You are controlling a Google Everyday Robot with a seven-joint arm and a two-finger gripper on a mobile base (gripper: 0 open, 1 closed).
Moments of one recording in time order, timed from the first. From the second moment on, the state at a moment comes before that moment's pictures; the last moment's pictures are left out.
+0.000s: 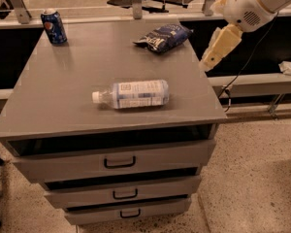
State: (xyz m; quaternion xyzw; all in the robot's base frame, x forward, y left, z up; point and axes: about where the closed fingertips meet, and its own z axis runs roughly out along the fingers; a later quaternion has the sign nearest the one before) arm 0.613 -0.159 0.985 -0.59 0.73 0.03 0.34
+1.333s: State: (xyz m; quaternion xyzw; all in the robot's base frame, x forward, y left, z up) arm 0.771 -0.090 0.929 -0.45 0.75 0.13 0.46
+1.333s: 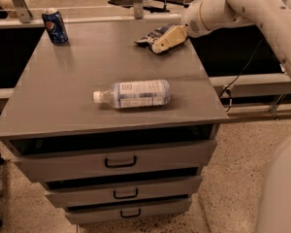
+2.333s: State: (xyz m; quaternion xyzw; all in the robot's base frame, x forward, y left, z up) arm 0.838 -0.077 0.890 -0.43 0.76 0.15 0.46
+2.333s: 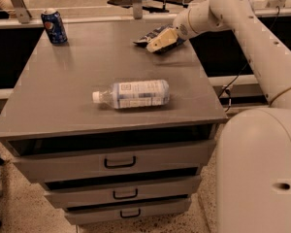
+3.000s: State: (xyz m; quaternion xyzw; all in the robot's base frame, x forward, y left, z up) arm 0.845 -0.078 0.871 -0.44 0.77 0.14 0.44
